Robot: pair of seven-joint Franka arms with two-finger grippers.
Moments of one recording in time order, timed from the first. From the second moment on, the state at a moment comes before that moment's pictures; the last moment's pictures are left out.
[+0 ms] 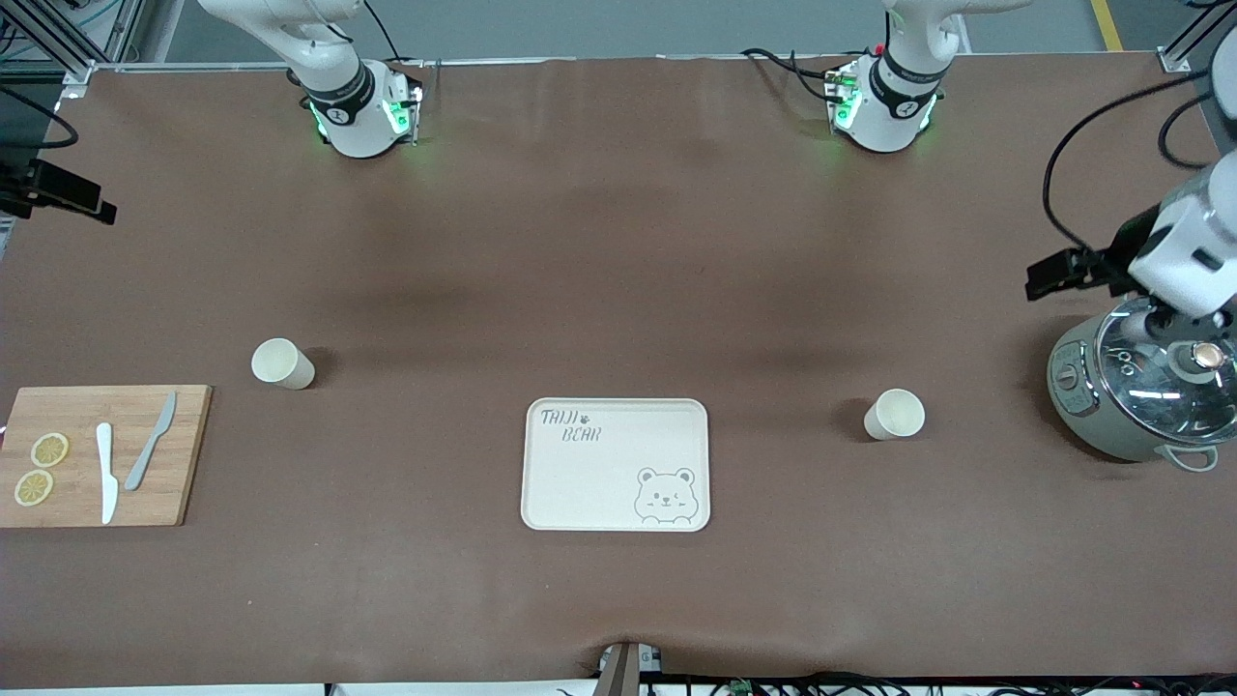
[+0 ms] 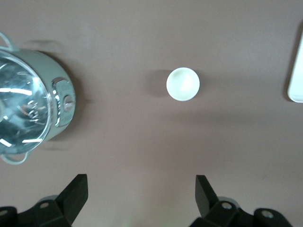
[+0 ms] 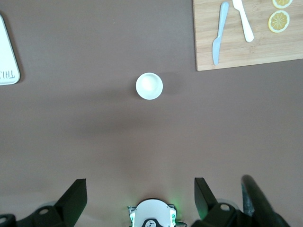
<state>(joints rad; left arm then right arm) 0.02 0.16 -0.08 -1.54 0.02 1.59 -0.08 -0.04 0.04 -0.09 -1.44 0.02 1.30 -0.01</state>
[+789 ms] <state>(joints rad) -0.01 0.38 -0.09 -1.71 0.02 2.01 -0.22 -0.05 0.24 -0.09 -1.36 0.06 1.29 -0.01</state>
